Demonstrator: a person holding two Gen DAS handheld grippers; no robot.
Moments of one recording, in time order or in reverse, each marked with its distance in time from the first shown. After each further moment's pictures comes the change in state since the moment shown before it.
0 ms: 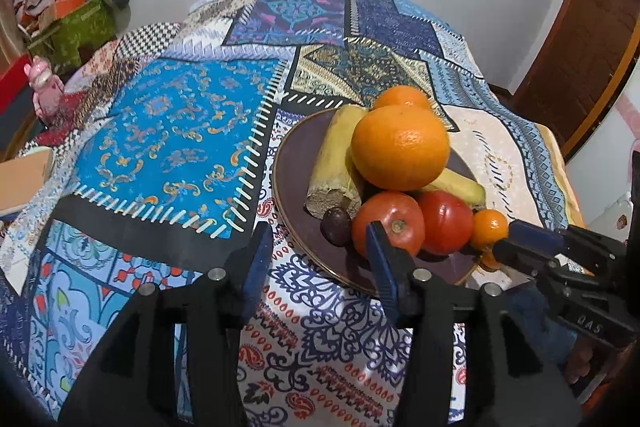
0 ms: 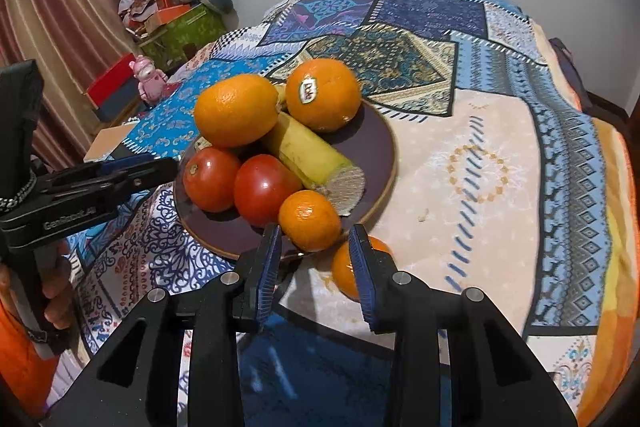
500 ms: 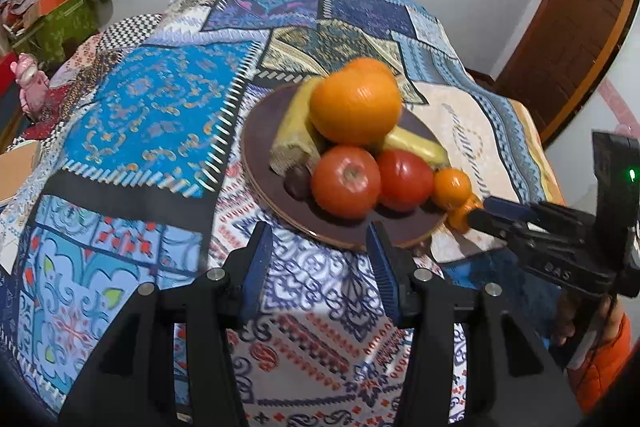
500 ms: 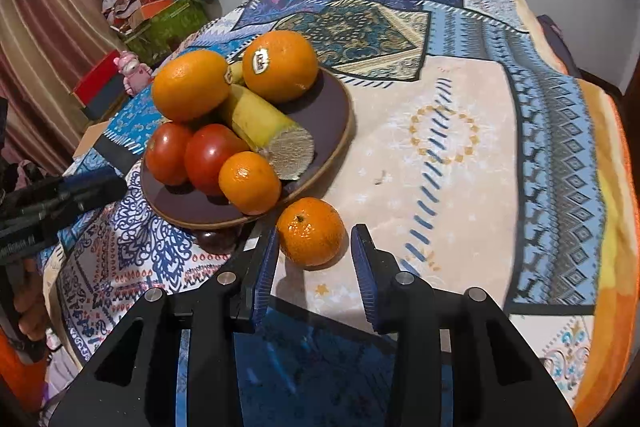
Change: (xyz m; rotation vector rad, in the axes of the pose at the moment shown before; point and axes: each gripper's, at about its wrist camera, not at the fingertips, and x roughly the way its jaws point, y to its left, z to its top) left arm -0.010 -0.019 -0.022 0.028 0.057 -0.067; right arm 0.008 -0.027 -0.013 0.047 0.064 -0.001
